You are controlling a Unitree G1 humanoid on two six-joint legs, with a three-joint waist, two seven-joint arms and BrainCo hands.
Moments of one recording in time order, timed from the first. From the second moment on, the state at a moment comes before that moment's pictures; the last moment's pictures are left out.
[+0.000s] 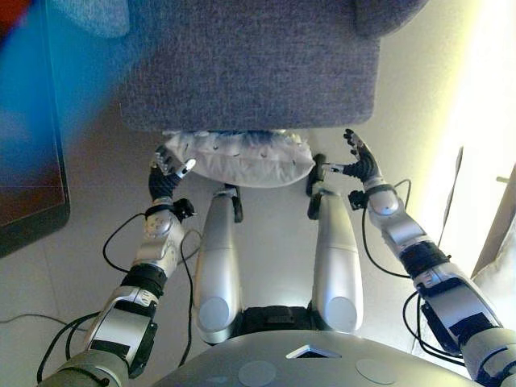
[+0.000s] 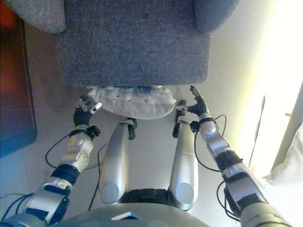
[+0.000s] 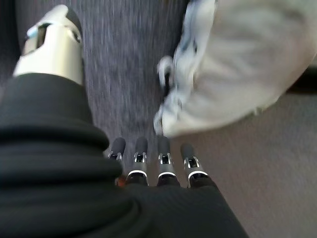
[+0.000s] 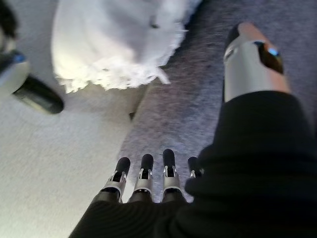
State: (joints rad) left arm -0.23 0.38 -0.17 0.65 -0.62 -0.38 0.32; right arm -0.39 -0.50 0.40 0.57 0.15 -0.13 -0.24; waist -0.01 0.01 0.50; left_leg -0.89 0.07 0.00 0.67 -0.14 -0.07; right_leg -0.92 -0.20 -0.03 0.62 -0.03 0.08
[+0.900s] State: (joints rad) left arm -0.49 0.55 -0.26 0.81 -0.78 -0.32 0.07; right arm -0.66 -0.74 0.62 0.56 -0.26 -0.06 -0.16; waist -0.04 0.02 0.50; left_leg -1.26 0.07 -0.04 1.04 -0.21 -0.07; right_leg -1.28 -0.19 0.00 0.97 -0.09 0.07
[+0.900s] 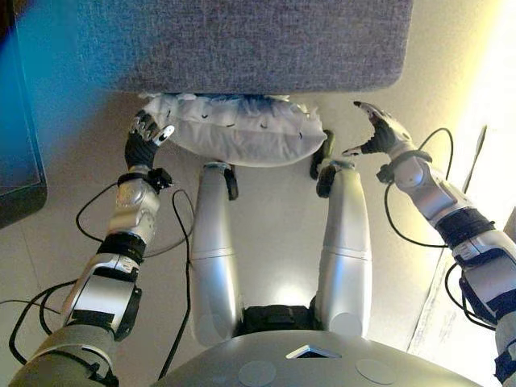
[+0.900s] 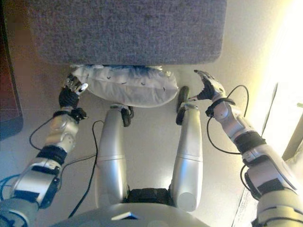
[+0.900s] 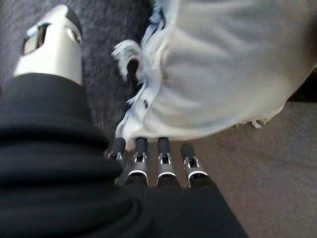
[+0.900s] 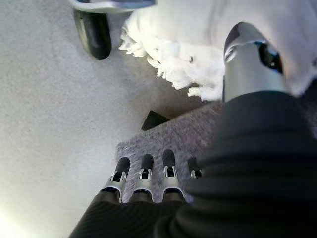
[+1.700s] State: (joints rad) left arm -0.60 0.59 -0.24 1.01 -0.93 -0.30 0.02; right arm -0.92 -0.79 0.85 0.57 -0.36 -0.09 -0.14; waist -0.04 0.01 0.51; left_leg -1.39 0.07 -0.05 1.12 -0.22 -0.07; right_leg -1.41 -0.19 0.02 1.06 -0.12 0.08
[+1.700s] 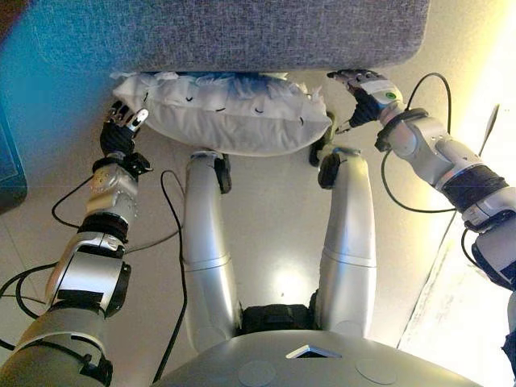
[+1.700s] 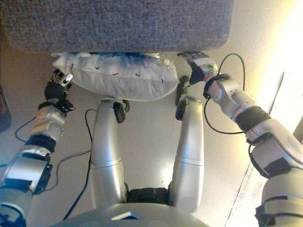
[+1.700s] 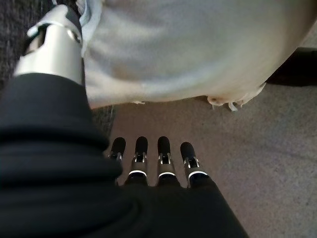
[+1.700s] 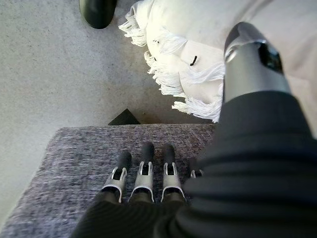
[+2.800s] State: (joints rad) left arm -0.69 0.60 -0.36 0.96 -0.98 -0.27 -0.08; right arm -0.99 -0.74 0.93 0.59 -0.33 -0.17 -0.08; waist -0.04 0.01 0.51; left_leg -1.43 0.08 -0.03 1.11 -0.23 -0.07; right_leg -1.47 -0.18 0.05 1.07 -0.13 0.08
